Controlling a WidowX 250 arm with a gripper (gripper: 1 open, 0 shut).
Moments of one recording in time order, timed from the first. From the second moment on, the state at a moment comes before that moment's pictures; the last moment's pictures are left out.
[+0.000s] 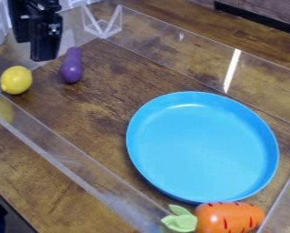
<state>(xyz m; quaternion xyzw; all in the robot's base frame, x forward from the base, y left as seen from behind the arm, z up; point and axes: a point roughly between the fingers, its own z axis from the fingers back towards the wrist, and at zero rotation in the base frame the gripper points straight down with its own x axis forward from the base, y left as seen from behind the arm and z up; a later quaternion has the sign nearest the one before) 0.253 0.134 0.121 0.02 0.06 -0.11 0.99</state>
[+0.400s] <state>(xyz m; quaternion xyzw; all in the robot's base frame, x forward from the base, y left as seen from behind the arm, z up) 0.259 0.156 0.104 0.03 0.05 -0.12 0.99</state>
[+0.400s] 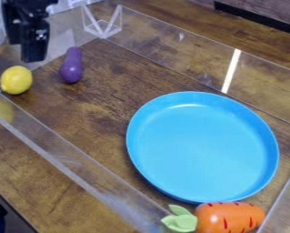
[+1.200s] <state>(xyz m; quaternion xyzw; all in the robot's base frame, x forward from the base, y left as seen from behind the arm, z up) 0.274 0.188 0.038 0.02 0.03 -0.06 1.00</state>
